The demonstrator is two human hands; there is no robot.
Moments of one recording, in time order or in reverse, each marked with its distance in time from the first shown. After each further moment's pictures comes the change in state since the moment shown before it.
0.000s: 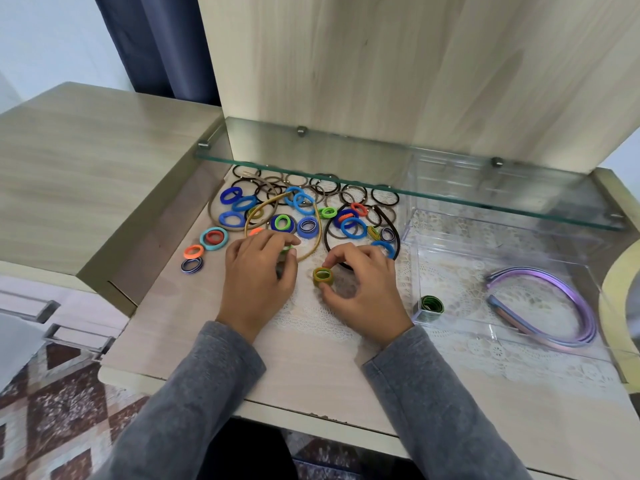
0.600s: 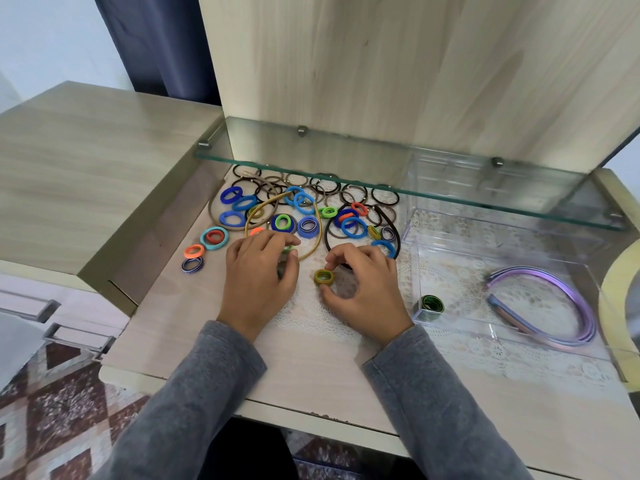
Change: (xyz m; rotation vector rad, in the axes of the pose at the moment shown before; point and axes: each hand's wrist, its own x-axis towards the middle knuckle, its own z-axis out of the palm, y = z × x) left_hand -0.001 -0.001 0.000 0.007 -0.011 0.000; right_hand 0.000 0.000 0.000 -0.062 -0.025 0.013
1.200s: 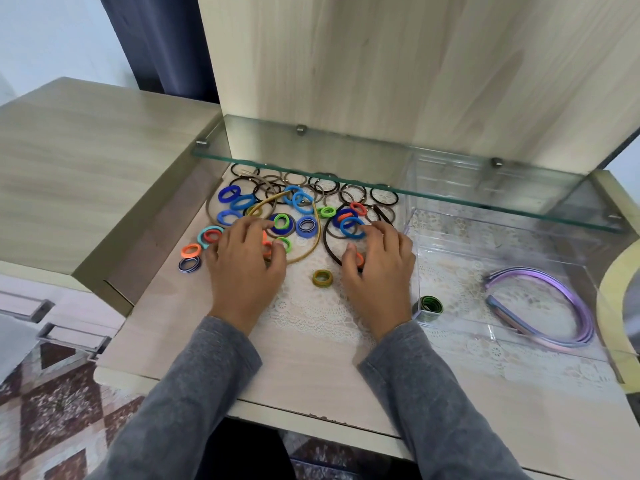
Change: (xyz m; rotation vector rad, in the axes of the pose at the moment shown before) left_hand 0.009 -0.002 -0.002 0.083 0.071 -0.236; right_hand 0.016 0.008 0.008 -0.240 0.303 0.198
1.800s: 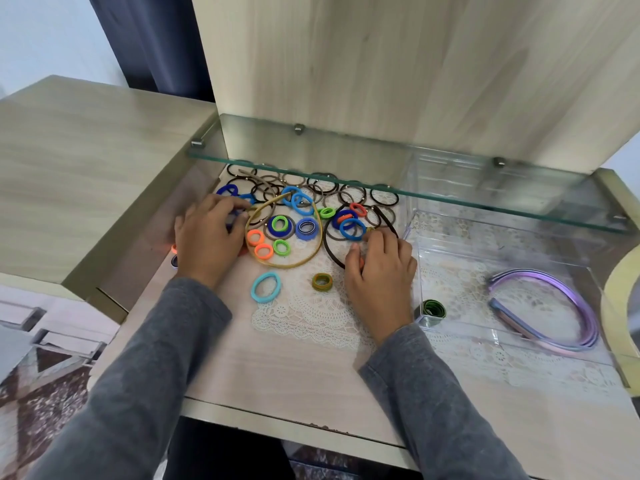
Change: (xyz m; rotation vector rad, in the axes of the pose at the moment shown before) left_hand 0.060 -0.044 -0.006 0.000 -0.056 0.001; right_hand 0.002 0.003 0.003 -0.114 -0.058 0.061
